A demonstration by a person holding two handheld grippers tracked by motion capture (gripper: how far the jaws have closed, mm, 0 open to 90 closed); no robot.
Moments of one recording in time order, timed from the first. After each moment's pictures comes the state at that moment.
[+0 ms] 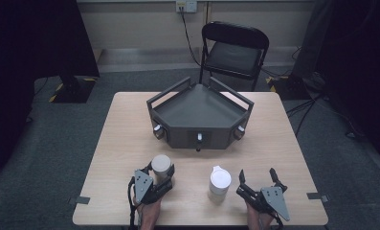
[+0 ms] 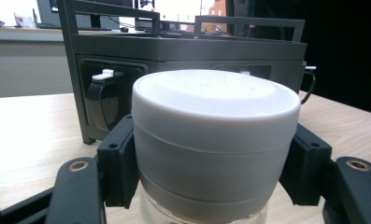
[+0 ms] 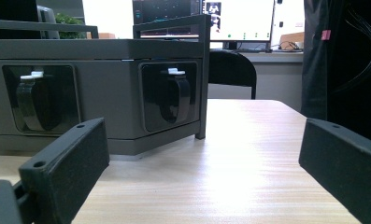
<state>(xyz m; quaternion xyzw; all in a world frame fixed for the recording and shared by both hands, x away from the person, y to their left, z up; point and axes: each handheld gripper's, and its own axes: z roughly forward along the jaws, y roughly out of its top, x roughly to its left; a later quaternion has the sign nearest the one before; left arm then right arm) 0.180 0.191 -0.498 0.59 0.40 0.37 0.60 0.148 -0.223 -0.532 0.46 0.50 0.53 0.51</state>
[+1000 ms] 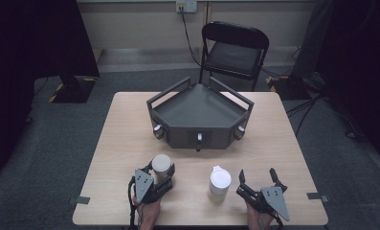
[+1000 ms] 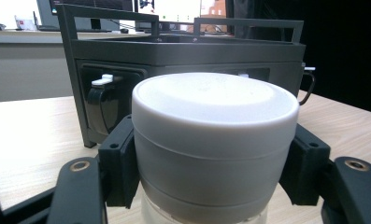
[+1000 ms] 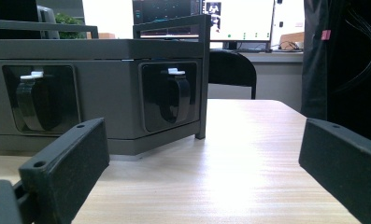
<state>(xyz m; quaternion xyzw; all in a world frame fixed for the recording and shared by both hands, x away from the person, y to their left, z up) 0.179 0.190 -0.493 0.60 0.39 0.37 0.59 0.148 -0.223 -0.532 0.46 0.50 0.53 0.51</state>
